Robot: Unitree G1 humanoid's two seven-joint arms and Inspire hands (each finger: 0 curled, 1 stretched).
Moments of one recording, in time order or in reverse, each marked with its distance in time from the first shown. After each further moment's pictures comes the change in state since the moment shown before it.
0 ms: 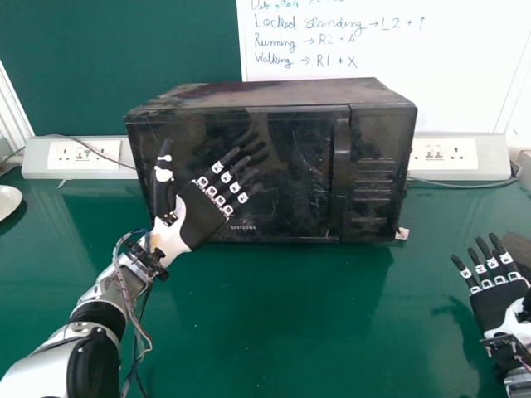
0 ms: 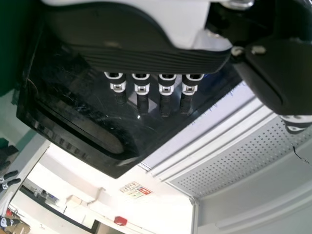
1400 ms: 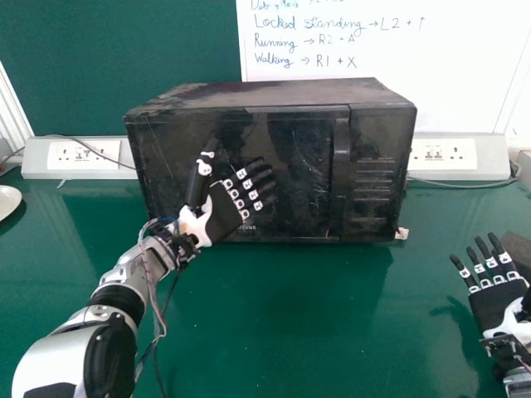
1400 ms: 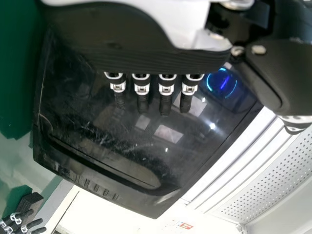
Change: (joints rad) left arm -0.111 -0.065 -0.080 0.015 0.148 -0.028 0.304; right arm -0.005 0.002 -0.001 0.005 0.000 0.004 0.008
